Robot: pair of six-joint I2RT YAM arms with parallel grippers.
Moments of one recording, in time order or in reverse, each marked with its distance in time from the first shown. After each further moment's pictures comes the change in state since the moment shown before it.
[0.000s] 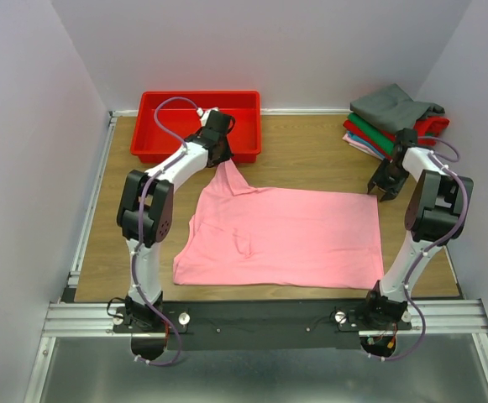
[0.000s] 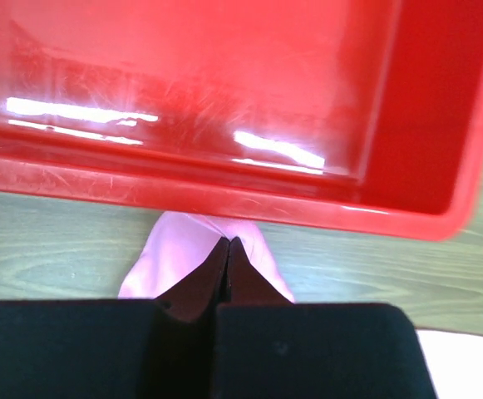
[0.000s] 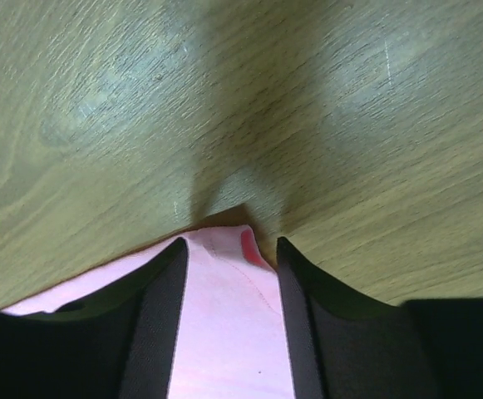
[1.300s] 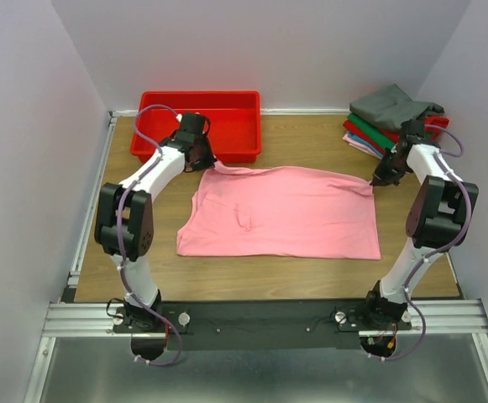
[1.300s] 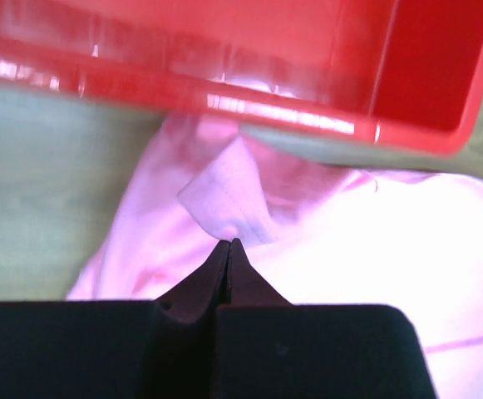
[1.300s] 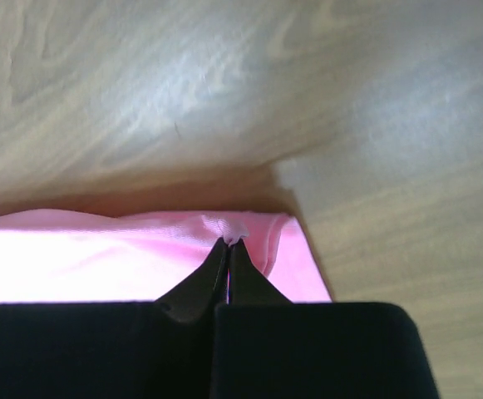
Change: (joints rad) left arm 0.114 -0.183 -0.148 -0.071 0.222 0.007; right arm 0.000 -0.051 0.047 0.018 -0.135 -0.053
